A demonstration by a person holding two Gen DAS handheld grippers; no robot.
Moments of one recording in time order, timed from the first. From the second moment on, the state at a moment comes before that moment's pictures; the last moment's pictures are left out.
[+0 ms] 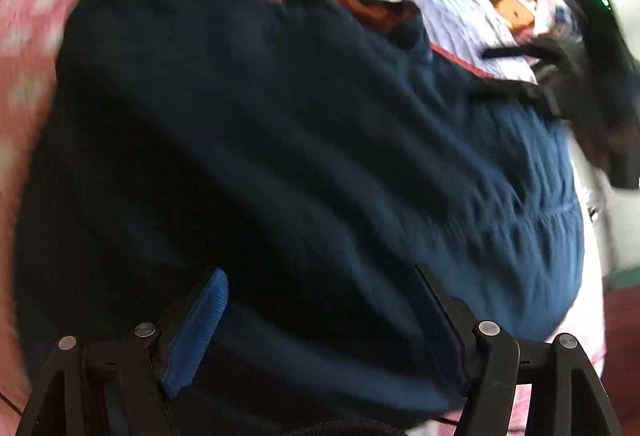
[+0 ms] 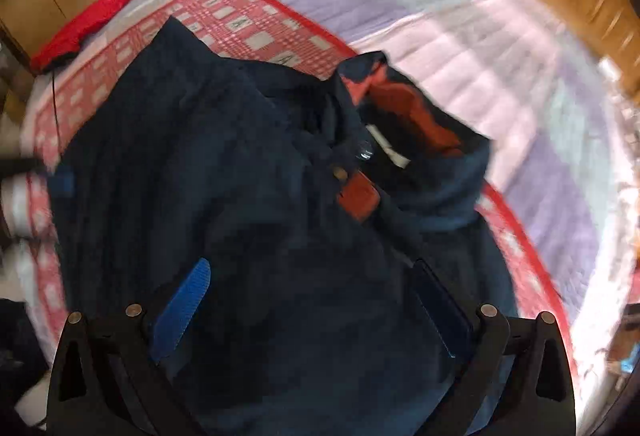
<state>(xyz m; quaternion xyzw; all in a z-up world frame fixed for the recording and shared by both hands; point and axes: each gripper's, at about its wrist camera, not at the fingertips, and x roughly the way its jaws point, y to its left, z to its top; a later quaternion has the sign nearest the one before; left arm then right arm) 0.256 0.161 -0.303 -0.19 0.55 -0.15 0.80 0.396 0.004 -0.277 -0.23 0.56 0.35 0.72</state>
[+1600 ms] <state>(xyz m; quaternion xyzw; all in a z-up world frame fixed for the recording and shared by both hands) 0.347 0.115 -0.343 -0.11 0.47 -0.12 0.87 0.267 -0.049 -0.309 -0.07 0.57 0.18 0.80</state>
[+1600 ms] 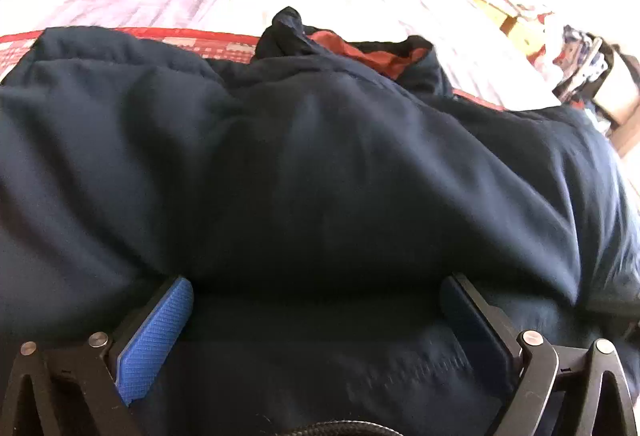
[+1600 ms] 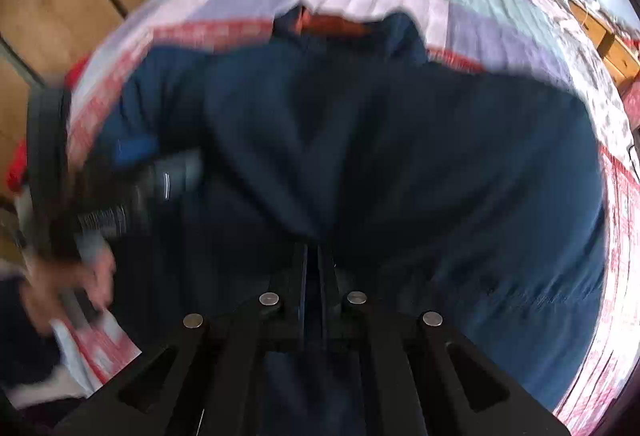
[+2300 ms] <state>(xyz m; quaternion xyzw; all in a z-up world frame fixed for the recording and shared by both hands) 0.322 0.132 -0.298 -0.10 0.44 -0.13 0.88 0.301 -0.036 -0.280 -0.02 0.47 0.16 0.87</state>
